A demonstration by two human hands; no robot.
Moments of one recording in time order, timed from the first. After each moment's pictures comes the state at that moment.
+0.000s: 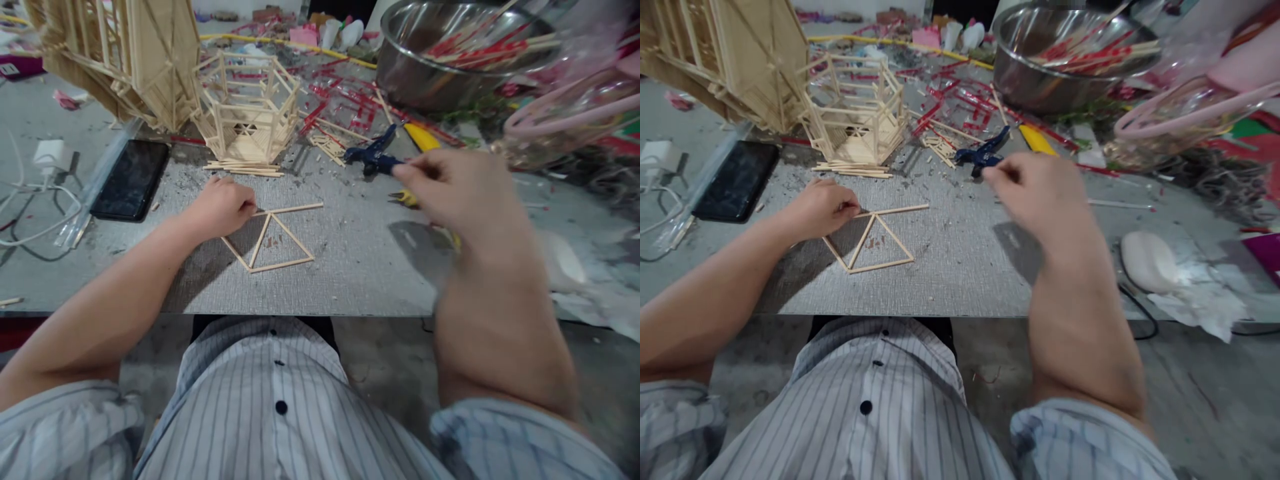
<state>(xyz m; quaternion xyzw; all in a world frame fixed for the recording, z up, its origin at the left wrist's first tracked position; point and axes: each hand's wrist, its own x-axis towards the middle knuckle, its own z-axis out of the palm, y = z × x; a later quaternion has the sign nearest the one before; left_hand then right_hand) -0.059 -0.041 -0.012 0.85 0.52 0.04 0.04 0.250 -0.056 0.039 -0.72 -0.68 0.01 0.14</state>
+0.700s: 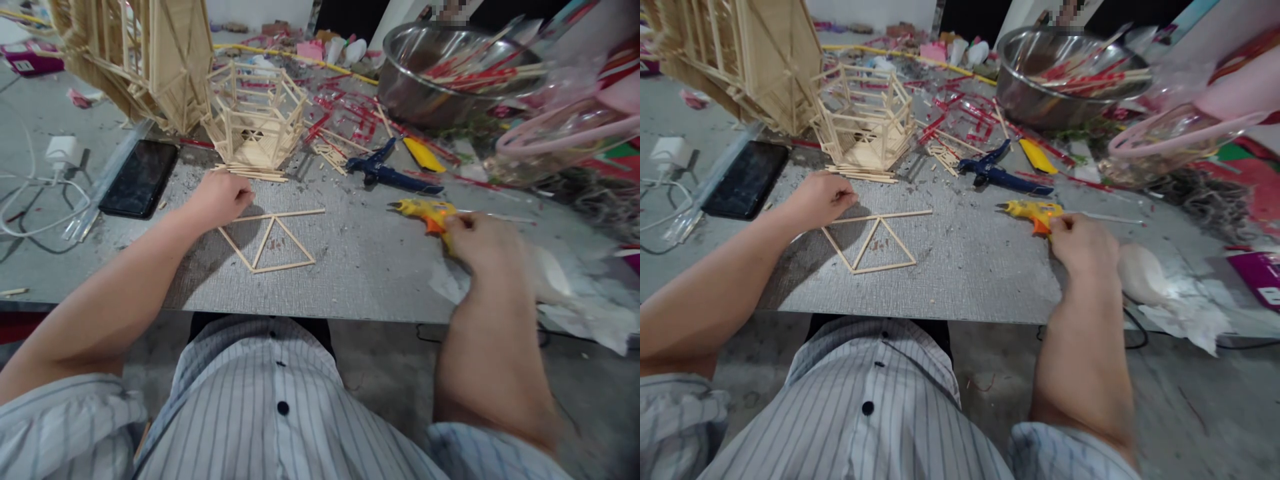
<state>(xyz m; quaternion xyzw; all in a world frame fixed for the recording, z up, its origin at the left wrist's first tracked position) -0.074 -0.027 -0.014 0.83 0.54 0.12 0.02 0.328 -0.058 -0.010 -0.88 -0.46 0.03 -0.04</state>
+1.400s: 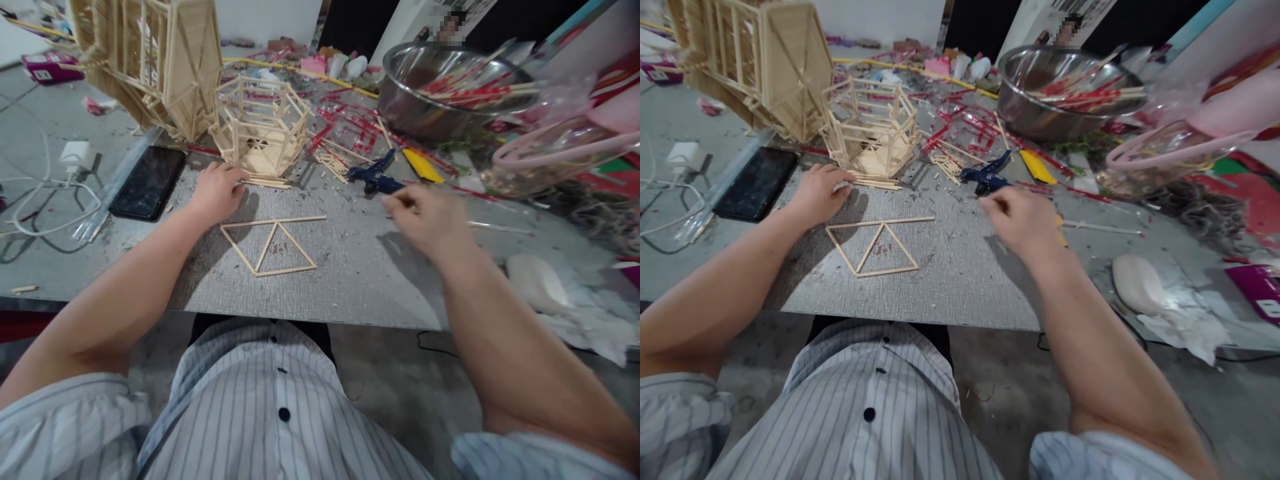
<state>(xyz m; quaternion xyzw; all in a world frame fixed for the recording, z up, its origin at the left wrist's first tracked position) -0.084 -0.019 -0.018 0.78 0.61 0.15 0.01 0.266 -0.042 0.006 -0.67 -0.73 0.00 0.13</state>
